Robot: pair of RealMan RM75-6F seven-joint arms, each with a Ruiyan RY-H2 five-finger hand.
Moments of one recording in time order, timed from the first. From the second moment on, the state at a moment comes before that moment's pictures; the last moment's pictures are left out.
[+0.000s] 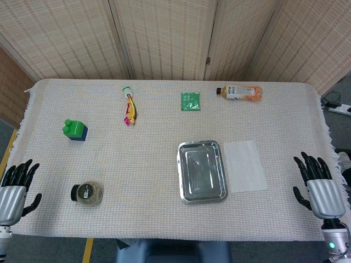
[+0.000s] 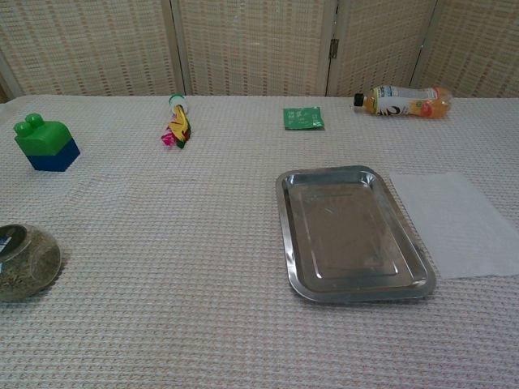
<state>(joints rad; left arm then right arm) -0.10 -1.11 -0.03 -1.61 1.49 1.47 0.13 0.07 -1.13 0.05 -1.62 -1.52 1.48 -0.14</state>
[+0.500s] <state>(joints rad) -0.12 -1.12 -0.03 -1.60 1.50 1.44 0.12 0.09 -1.16 0.03 -1.56 -1.51 1.42 -0.12</state>
